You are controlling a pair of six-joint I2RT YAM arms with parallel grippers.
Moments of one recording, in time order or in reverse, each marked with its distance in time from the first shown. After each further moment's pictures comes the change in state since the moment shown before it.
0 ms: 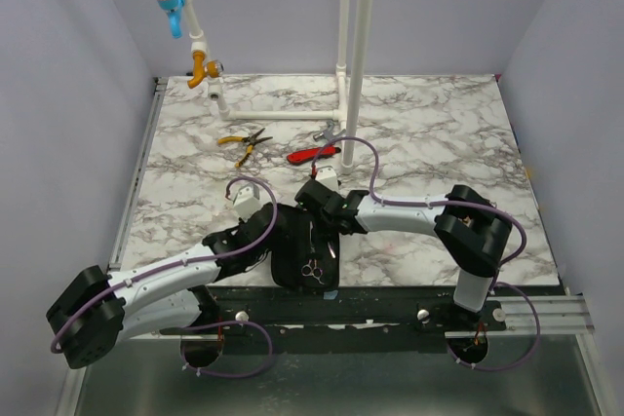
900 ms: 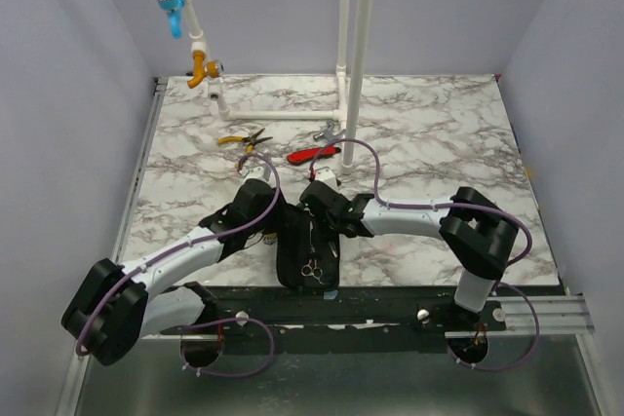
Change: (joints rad) left arm 0.252 0.094 0.050 0.147 0.411 0.352; right arm 0.000 -0.038 -0.071 0.103 -0.037 -0.111
